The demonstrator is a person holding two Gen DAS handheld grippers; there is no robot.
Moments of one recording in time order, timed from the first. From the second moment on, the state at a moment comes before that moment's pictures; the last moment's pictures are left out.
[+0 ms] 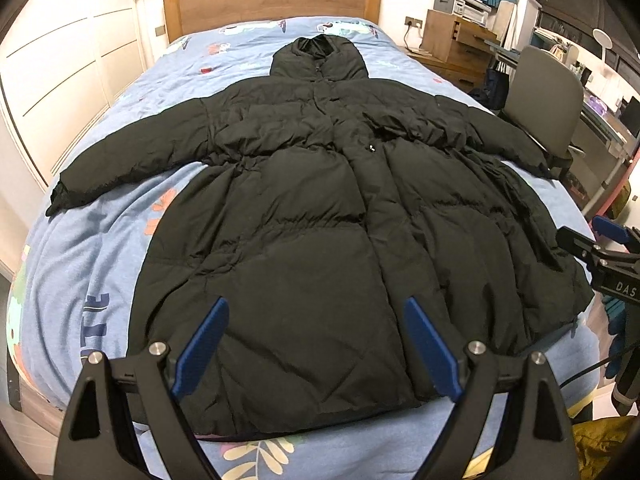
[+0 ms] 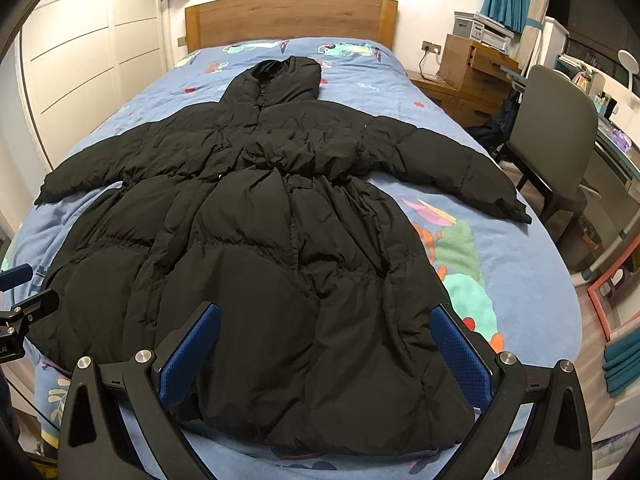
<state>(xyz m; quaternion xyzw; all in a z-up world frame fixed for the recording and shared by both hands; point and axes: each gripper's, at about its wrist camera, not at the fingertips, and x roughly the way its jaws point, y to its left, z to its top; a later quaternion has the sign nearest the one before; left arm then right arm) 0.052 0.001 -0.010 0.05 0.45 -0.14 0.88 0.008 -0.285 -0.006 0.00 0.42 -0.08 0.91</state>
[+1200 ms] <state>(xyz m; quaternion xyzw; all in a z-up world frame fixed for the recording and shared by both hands) 0.289 0.360 -0.069 -0.36 0.41 0.09 0.83 0.132 -0.310 0.010 0.01 0.40 -0.11 0.91</state>
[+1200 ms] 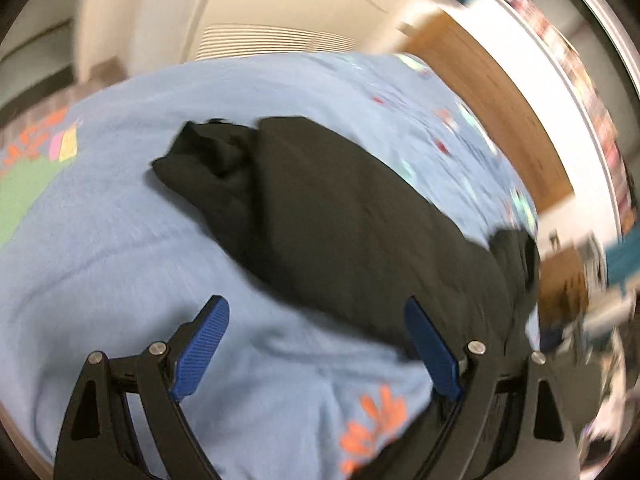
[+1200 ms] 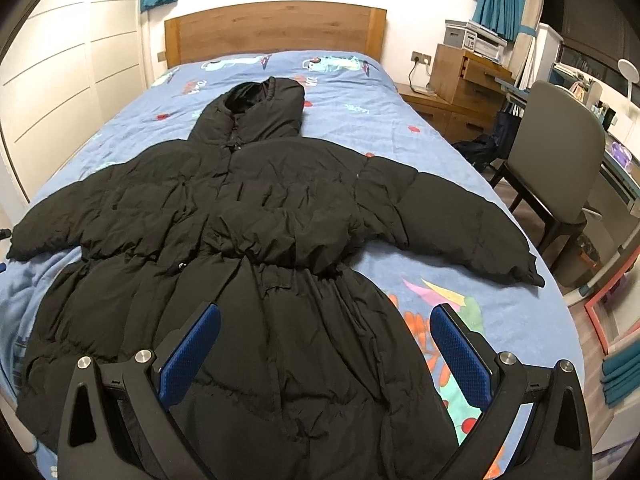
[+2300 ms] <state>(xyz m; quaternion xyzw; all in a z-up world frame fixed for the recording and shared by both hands) 0.315 0.257 0.053 -0.33 0.33 -0.06 0.88 0.095 -0.328 0.033 0.03 0.36 -0.13 0.92</state>
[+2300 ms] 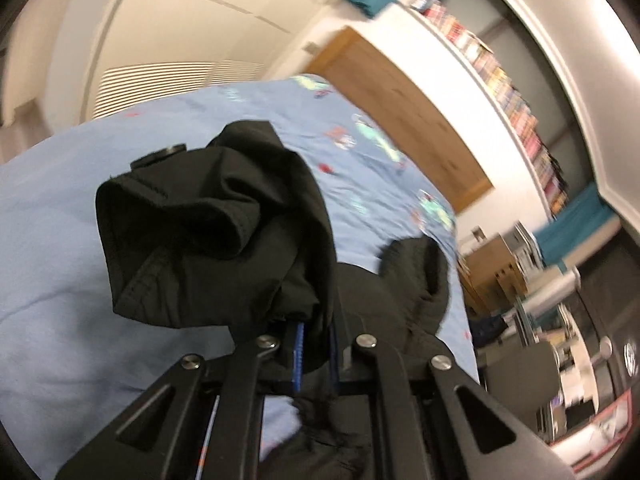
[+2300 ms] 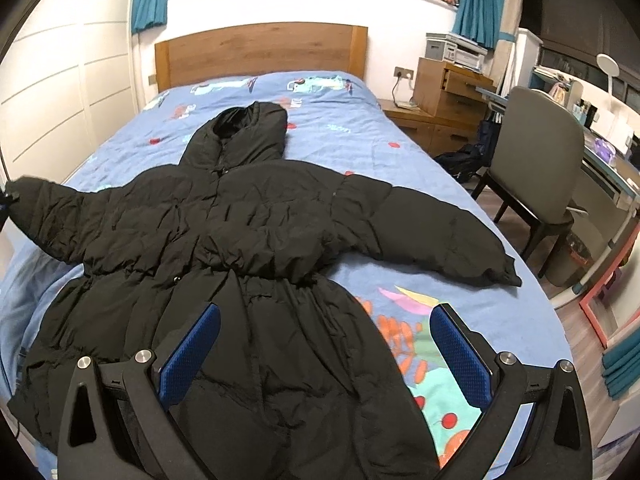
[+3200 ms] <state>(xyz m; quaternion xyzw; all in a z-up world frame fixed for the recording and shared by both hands) 0.314 -0.081 -0.020 -0.14 0.49 -0.16 0.84 0.034 -0.448 0.002 0.12 0.35 -0.18 0.91</state>
